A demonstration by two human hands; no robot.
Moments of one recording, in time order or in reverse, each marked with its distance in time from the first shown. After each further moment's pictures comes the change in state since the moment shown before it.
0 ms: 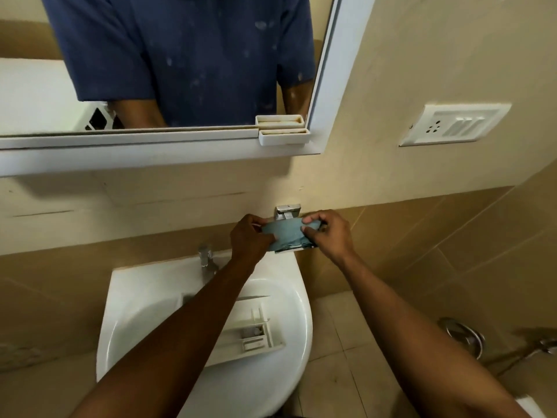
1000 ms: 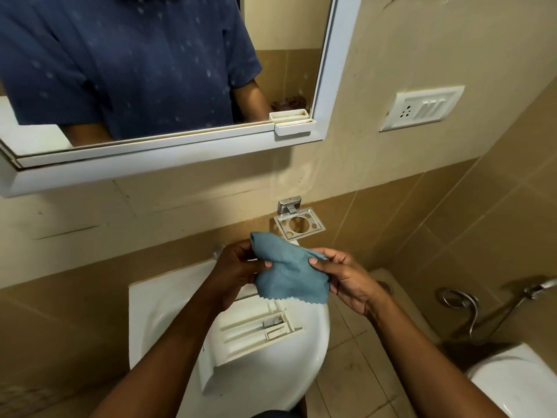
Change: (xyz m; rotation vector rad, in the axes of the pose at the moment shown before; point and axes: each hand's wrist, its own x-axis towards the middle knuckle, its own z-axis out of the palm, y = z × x) left_hand -0.075 -0.024 -0.107 -0.459 -0.642 0.063; right_hand -0.147 -0.073 -0.007 0.976 -0.342 0.416
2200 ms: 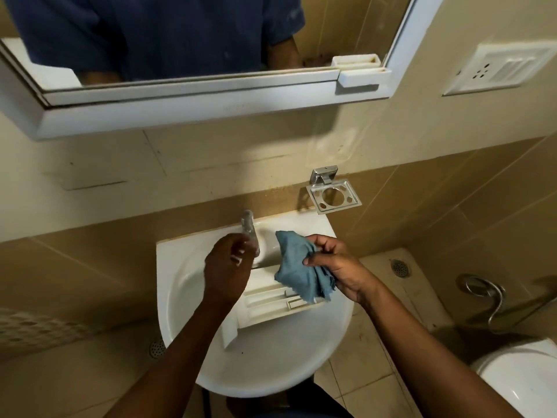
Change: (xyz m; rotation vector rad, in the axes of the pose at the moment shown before) left_hand -0.045 -0.055 -0.049 0.693 0.649 0.103; right_hand 0.041 0.058 0.038 -0.152 -0.048 0.069
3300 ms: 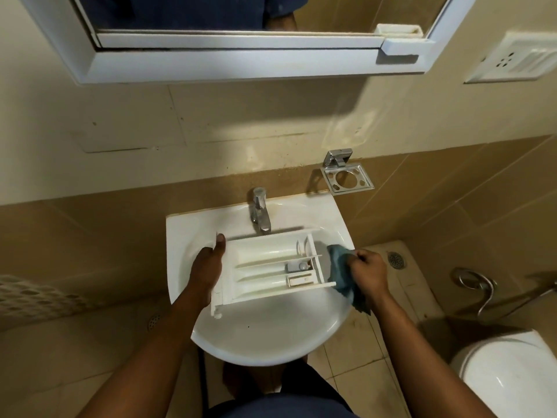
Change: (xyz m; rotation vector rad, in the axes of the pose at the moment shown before) left_hand -0.005 -0.082 -0.029 -0.125 -0.135 -0.603; right_hand -0.030 0.071 -0.029 -0.544 0.735 0.124
